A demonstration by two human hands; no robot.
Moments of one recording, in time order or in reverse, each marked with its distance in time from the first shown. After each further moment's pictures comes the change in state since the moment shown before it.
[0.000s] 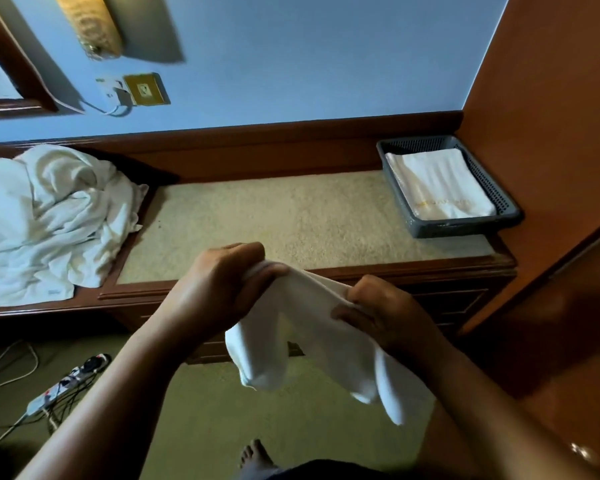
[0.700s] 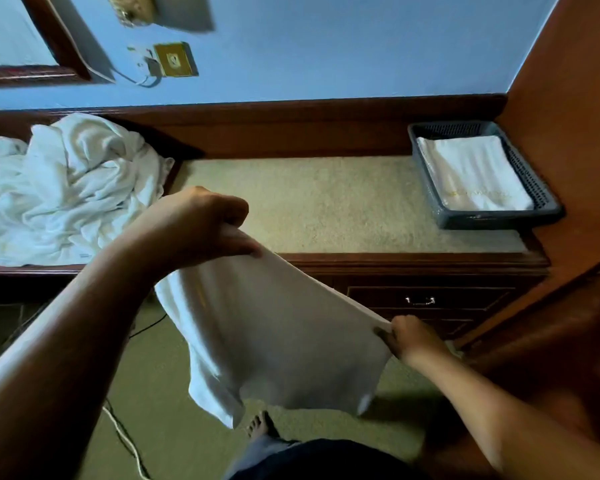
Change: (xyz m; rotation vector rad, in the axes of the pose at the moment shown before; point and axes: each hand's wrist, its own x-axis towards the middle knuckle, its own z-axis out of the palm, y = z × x) left_hand 0.015 -0.042 -0.051 0.401 -0.244 -0.127; right_hand -0.065 0.110 0.061 -0.377 -0.570 0.751
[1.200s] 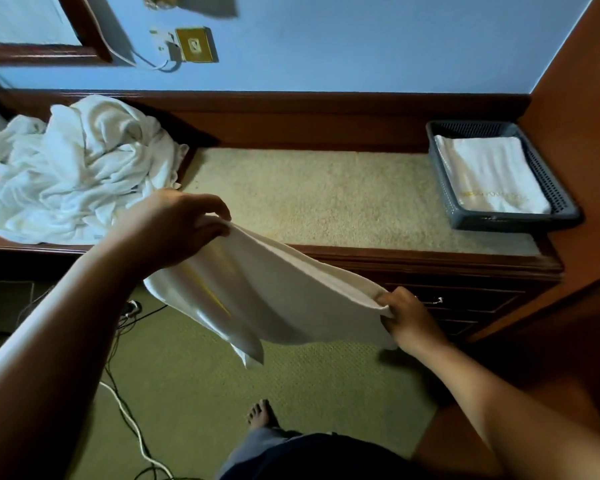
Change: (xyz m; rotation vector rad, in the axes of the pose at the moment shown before) left_hand -0.045 -0.043 0.011 -0.056 0.116 -0.120; right_hand 0.007 -0.021 0.002 0.195 0.211 -0.223
